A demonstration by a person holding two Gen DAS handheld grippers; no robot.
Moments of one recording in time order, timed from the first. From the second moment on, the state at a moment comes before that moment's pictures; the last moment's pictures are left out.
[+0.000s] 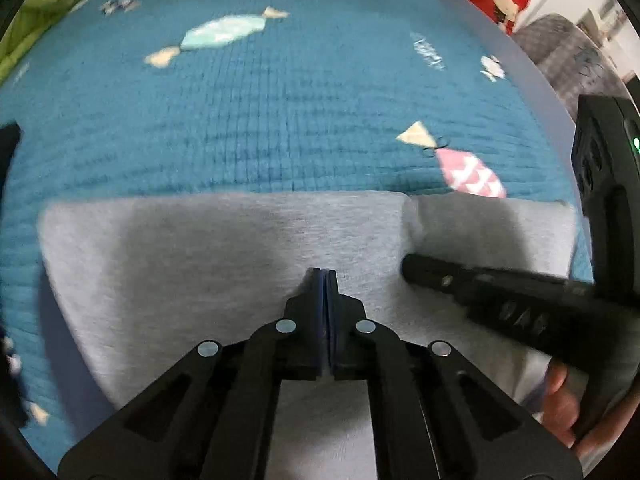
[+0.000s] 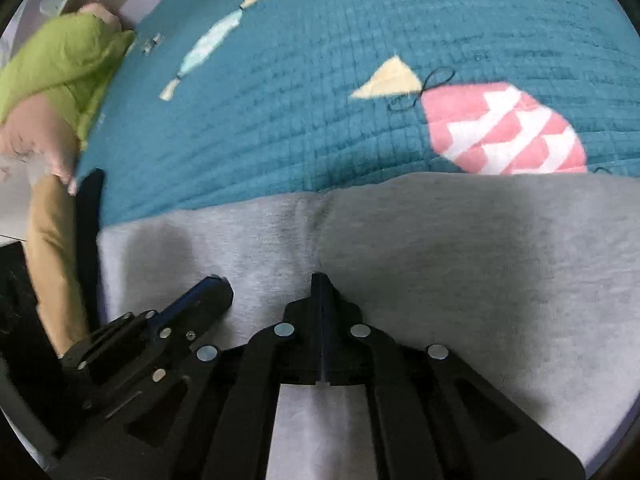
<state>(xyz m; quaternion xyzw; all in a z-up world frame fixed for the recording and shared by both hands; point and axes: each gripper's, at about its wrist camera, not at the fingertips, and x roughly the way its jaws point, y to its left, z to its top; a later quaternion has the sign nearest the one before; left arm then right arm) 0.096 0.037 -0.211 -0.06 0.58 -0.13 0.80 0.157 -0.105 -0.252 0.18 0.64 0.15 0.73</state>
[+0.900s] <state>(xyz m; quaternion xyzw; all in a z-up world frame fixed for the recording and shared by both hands) 0.118 0.153 -0.223 -0.12 0.56 0.00 0.82 0.194 -0.210 -0.274 0.22 0.59 0.09 0.77</state>
